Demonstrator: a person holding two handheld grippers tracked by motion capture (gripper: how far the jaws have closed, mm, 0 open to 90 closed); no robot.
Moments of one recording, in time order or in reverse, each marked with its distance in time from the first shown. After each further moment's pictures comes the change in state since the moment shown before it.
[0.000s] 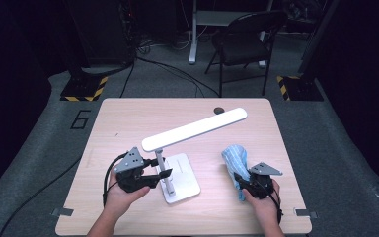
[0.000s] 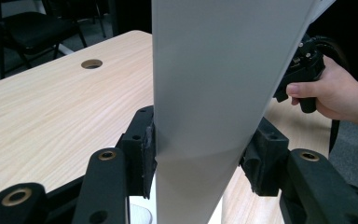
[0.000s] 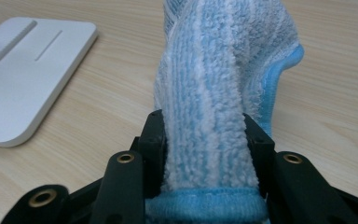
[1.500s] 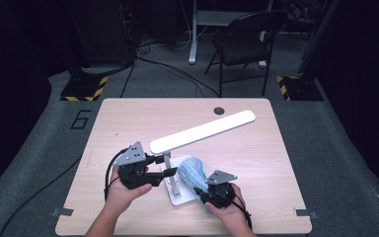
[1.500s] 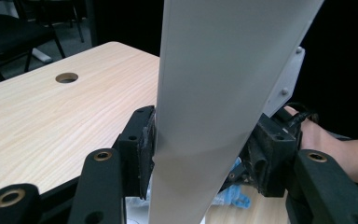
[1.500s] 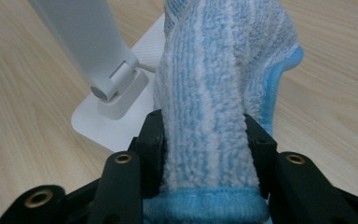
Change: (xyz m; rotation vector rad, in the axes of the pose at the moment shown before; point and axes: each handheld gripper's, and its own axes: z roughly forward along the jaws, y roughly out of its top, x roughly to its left) left arm -0.007 0.026 -0.001 -0.018 -0.096 -0.036; right arm 0.109 0.019 0.028 0.099 0.250 -0.187
